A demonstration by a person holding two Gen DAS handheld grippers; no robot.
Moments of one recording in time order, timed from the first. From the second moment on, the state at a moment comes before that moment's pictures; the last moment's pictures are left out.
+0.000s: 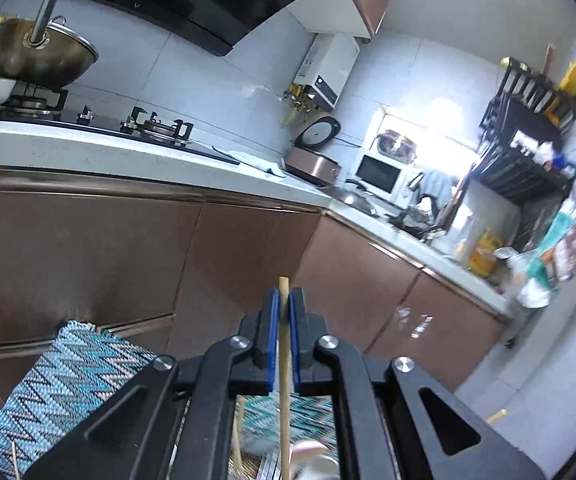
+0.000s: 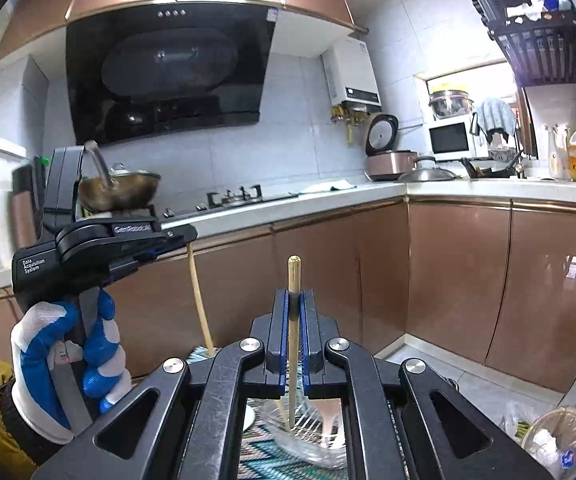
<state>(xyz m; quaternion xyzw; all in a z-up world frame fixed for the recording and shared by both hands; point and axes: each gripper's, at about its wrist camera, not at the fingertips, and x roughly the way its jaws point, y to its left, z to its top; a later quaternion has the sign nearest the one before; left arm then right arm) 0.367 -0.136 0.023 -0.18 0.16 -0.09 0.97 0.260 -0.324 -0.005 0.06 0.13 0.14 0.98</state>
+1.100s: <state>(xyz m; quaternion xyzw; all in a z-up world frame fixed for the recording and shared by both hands) 0.280 -0.133 -0.006 -0.09 0.16 -0.05 0.98 0.217 -0.335 -0.047 0.09 0.14 0.07 0.98</state>
